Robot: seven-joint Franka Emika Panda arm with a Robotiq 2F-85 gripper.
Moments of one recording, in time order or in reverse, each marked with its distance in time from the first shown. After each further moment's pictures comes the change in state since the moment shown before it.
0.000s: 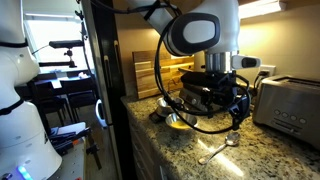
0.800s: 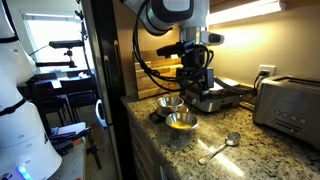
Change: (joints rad) arm 0.105 -0.239 0.035 -0.106 -0.107 -0.251 0.122
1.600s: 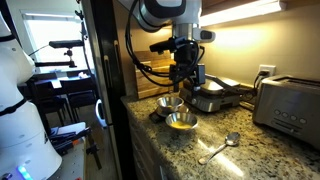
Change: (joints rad) arm 0.023 -0.065 0.009 -0.049 -0.003 -0.037 0.012
